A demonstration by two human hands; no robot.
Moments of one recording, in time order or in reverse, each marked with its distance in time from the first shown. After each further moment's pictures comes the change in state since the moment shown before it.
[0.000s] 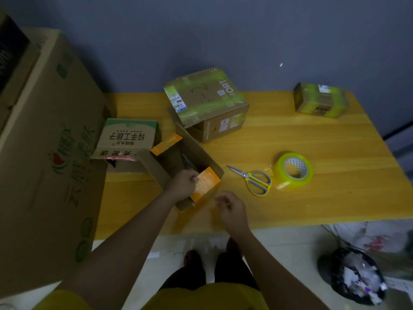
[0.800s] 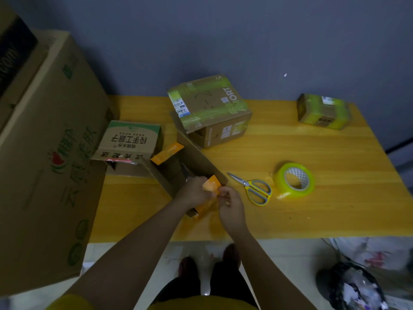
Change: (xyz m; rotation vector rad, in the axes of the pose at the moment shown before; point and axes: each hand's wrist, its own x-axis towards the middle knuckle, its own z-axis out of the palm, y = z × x) left_hand 0.002 0.023 0.019 0.034 -0.037 0.020; right_hand 0.028 -0.006 0.003 -0.021 0.029 0.080
